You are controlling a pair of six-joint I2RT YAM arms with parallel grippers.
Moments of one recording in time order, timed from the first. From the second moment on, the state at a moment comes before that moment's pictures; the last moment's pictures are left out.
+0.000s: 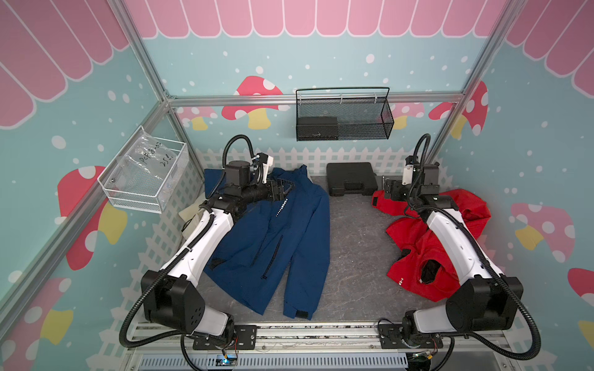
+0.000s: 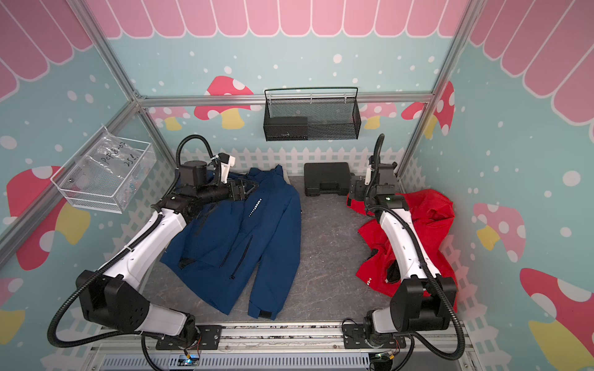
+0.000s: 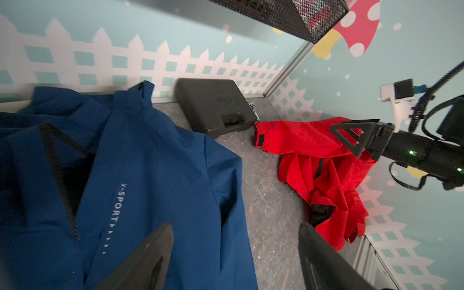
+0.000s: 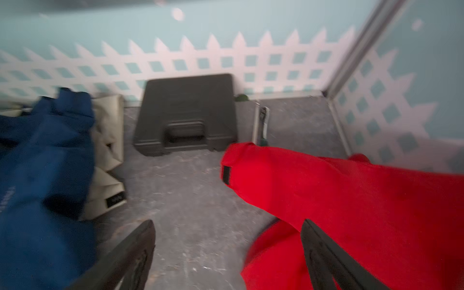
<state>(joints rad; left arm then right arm) -0.25 1.50 1.37 -0.33 0.58 -0.31 0.00 1.44 1.32 -0.52 0.05 0.05</state>
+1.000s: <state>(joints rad) -0.34 1.64 1.38 -0.38 0.74 -0.28 -0.43 1.20 1.11 -0.60 0.46 0.20</state>
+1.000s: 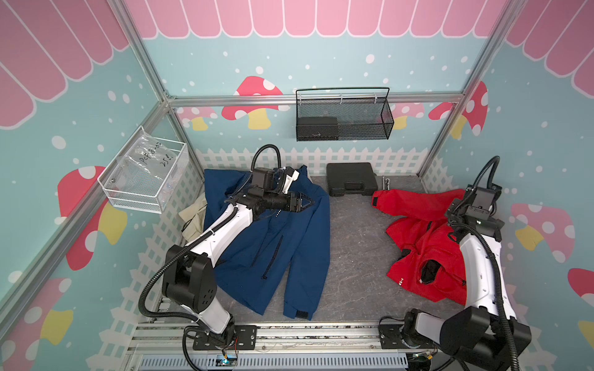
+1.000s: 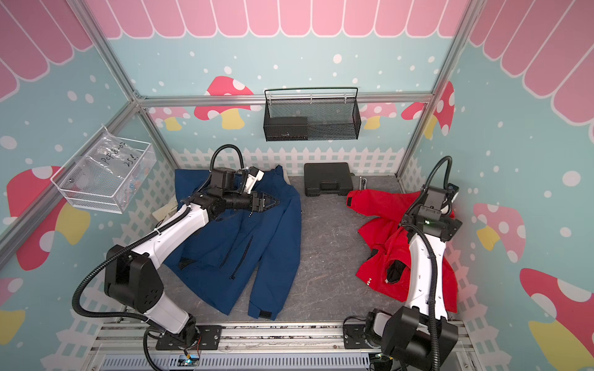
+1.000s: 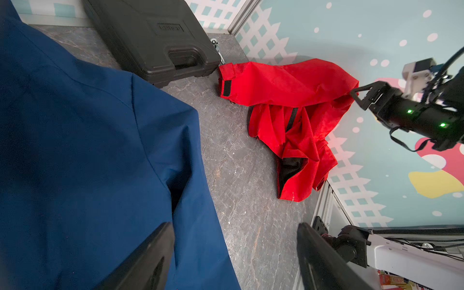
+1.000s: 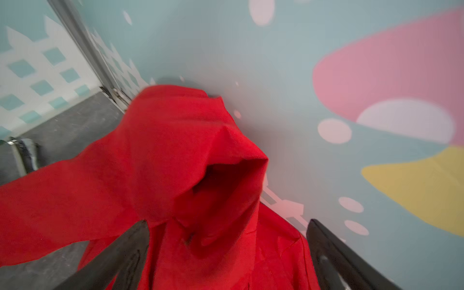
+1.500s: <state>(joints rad) -0.34 1.66 1.38 -0.38 0.78 -0.28 -0.53 1.24 0.96 -0.46 0.16 0.23</state>
